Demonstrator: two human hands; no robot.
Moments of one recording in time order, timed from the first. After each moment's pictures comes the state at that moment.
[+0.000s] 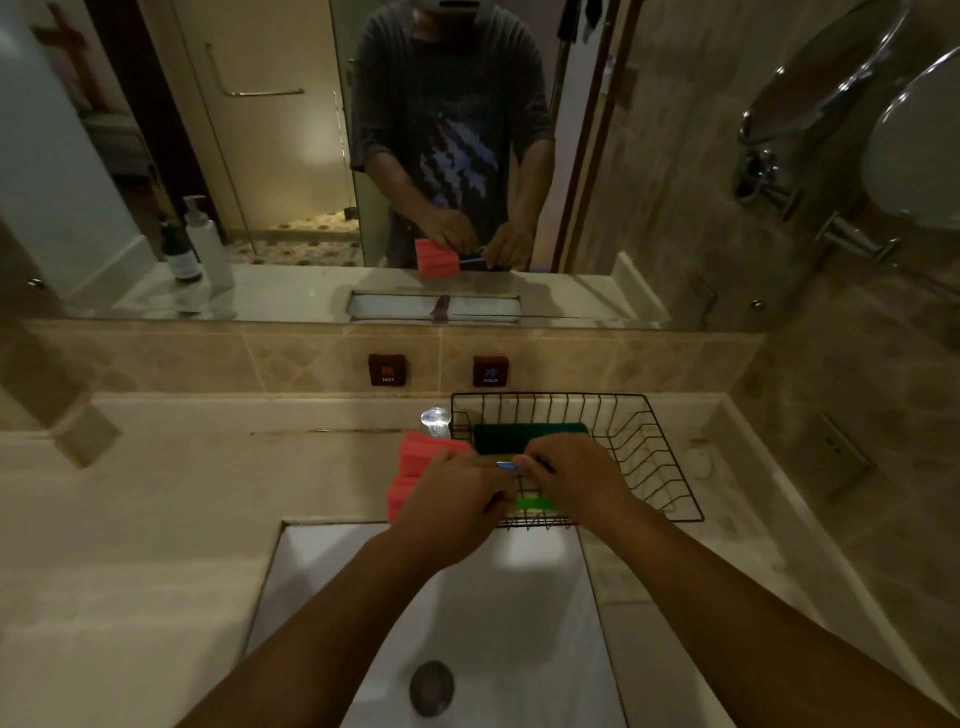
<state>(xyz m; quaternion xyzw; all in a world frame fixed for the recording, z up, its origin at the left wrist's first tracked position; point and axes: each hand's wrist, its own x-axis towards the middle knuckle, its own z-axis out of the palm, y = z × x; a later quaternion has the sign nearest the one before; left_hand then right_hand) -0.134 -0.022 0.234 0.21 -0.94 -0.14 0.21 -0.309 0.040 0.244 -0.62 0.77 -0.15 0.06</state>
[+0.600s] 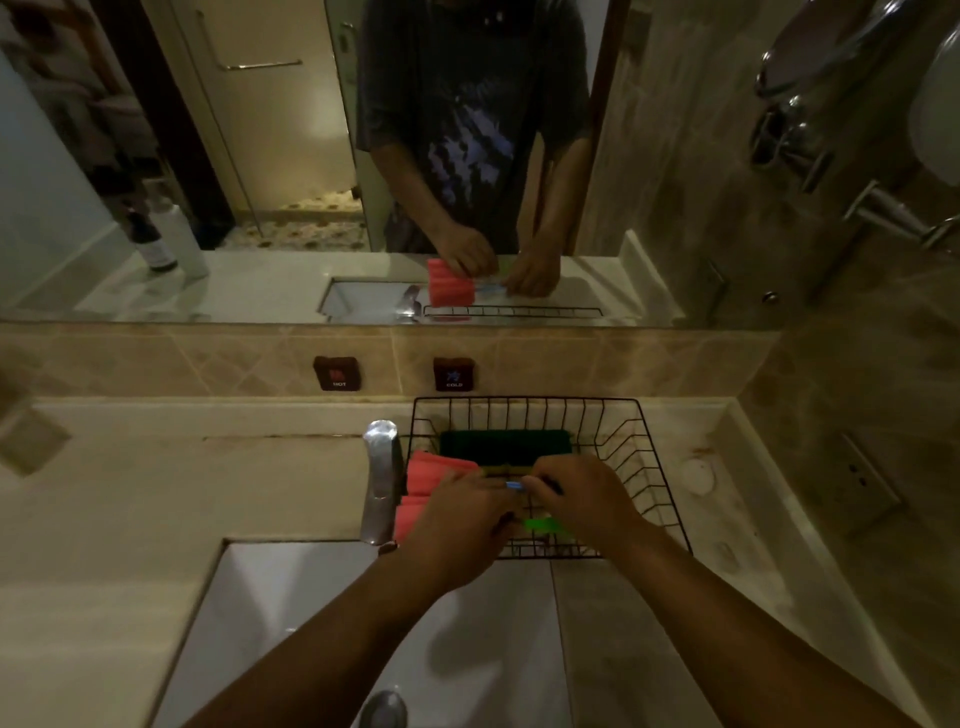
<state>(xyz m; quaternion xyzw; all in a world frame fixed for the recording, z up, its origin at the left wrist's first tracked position) -0.235 -0.023 0.189 0.23 -0.95 -0.15 0.16 -0.416 0.033 0.184 -0.64 0.73 -0.21 0.13</state>
